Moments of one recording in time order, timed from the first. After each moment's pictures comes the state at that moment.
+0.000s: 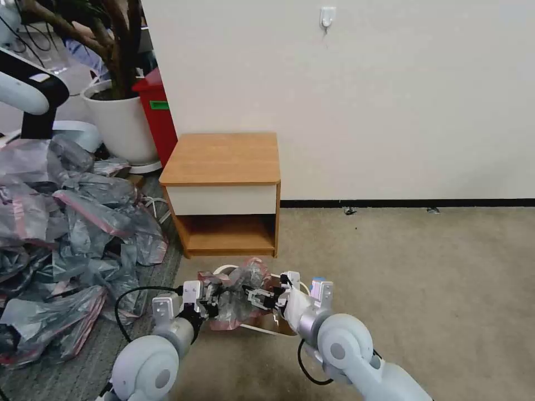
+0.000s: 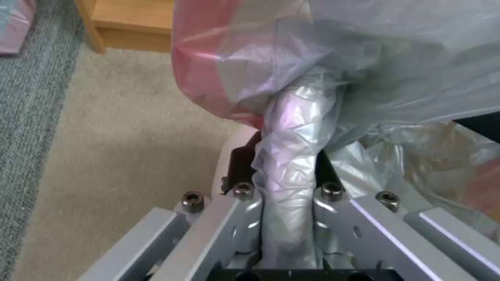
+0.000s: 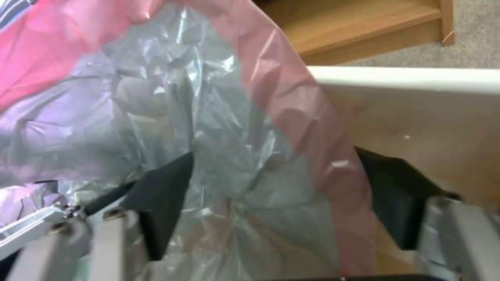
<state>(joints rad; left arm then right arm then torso) 1.50 -1.08 -0.33 -2.17 -0.83 0.60 -0.44 -1.18 1.20 -0.07 1.97 1.03 -0.50 0.40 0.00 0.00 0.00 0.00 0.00</state>
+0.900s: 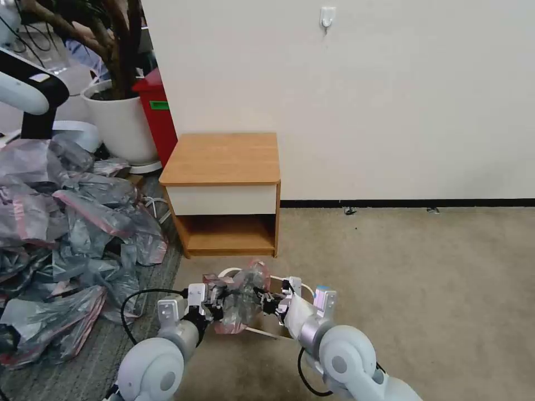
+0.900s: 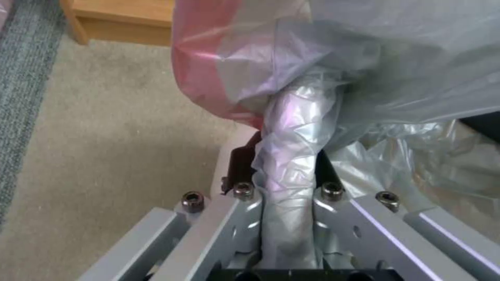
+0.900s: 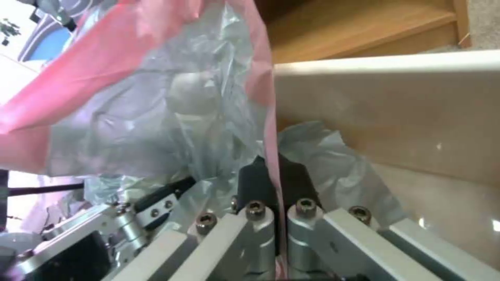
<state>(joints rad) 1.49 -1.10 -0.30 -2.17 -0.83 0.60 -0.44 -1.27 1.21 -0.04 2.01 0.98 -0.44 0.32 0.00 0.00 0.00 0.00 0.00</state>
